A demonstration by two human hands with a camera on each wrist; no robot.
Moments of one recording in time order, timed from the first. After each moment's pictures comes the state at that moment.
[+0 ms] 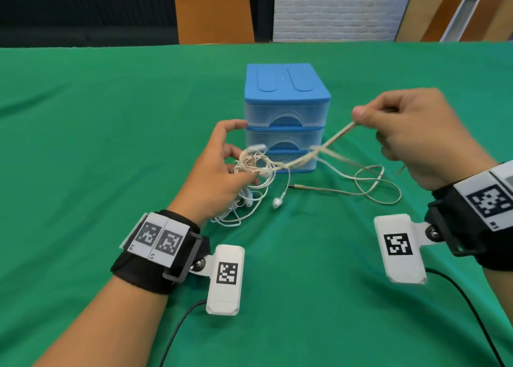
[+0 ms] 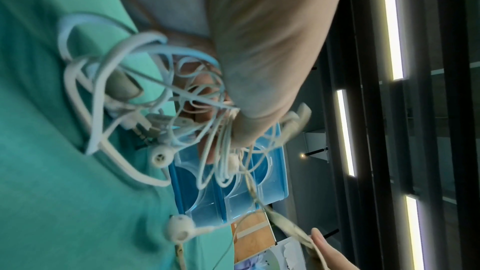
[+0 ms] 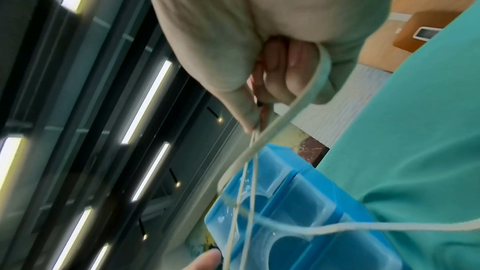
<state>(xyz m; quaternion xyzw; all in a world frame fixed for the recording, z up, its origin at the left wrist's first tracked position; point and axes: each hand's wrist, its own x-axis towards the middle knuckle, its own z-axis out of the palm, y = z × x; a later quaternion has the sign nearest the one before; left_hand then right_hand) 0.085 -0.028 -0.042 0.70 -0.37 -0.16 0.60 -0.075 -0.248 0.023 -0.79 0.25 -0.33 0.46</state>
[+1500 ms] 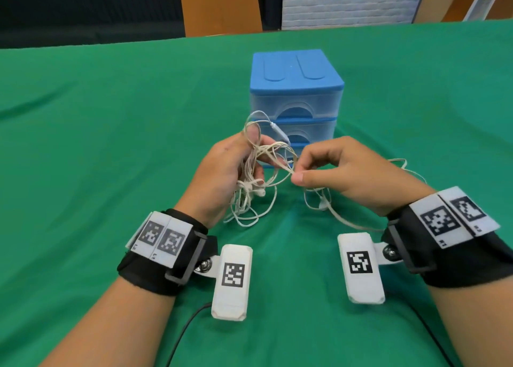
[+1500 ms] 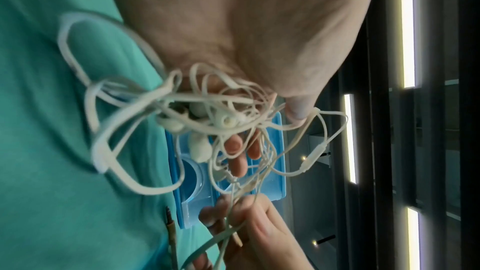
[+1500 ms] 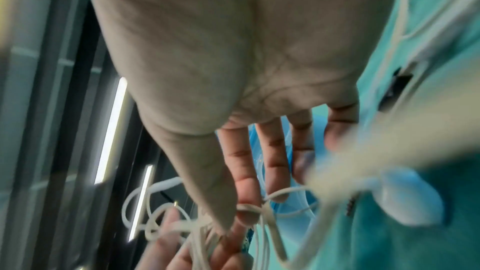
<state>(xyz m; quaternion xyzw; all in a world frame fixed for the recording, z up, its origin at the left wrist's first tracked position) 0.081 -0.038 -0.041 0.58 -0.33 -0.27 0.69 -0.048 -0.205 -0.026 -0.86 0.05 -0.09 0.50</state>
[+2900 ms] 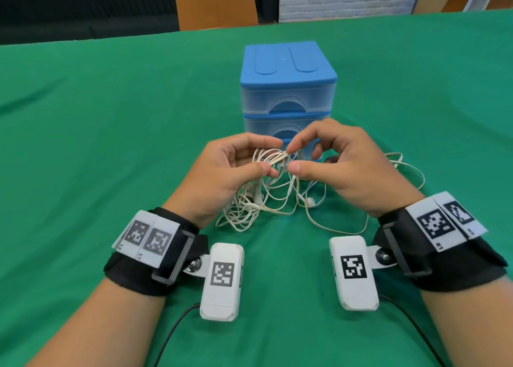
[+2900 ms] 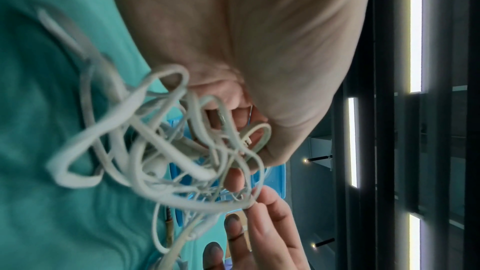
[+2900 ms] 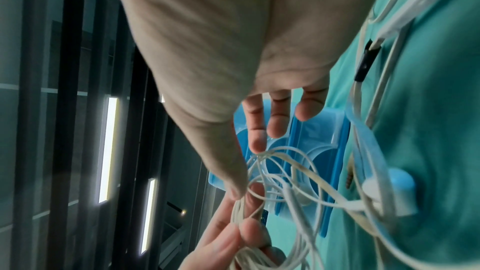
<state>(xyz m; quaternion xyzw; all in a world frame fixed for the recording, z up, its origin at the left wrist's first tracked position) 0.078 -0.037 -0.046 0.62 -0.39 -0.25 0.64 -0.050 -0.208 -0.036 -0.85 0.05 -0.24 0.46</state>
